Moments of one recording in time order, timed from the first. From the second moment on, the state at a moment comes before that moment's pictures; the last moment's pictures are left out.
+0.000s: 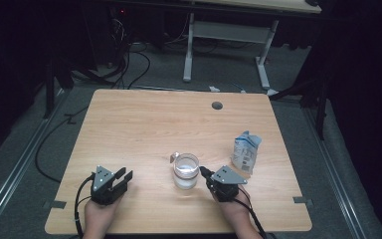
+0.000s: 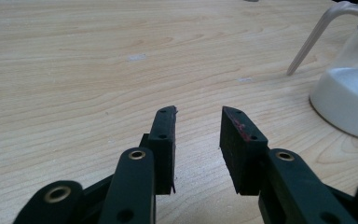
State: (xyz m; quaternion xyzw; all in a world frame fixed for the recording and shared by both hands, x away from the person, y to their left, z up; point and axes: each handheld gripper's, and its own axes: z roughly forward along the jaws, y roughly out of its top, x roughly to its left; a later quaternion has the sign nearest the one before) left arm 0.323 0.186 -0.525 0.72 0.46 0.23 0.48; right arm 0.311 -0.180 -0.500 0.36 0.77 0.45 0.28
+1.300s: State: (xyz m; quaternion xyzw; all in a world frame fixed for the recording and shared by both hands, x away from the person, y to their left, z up) left arm 0.323 0.187 -0.525 0.72 0.45 0.22 0.48; right arm 0.287 -0.141 -0.499 0.31 0.79 0.46 0.26
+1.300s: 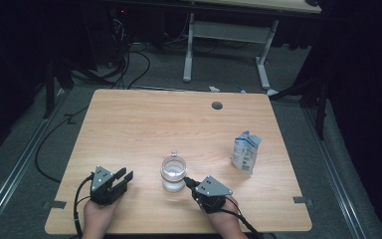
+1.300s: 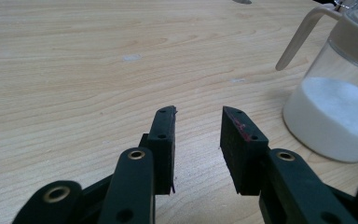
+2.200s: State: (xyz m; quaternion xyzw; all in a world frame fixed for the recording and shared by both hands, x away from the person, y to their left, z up) left arm 0.323 0.188 -0.525 0.72 0.45 0.22 0.48; right arm 0.295 -0.172 -0.503 0.35 0.77 0.46 0.27
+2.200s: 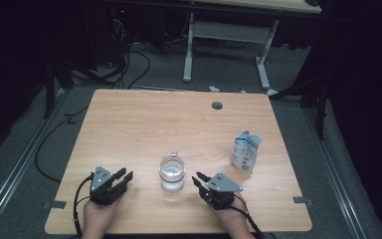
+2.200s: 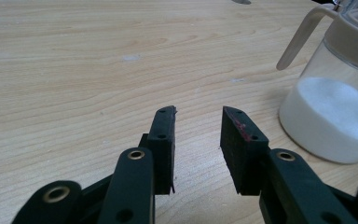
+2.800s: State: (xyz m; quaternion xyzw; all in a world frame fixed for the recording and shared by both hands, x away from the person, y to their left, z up) left arm 0.323 0.185 -0.526 0.72 0.45 0.21 0.48; right arm 0.286 -0.285 -0.505 0.45 0.71 0.44 0.30
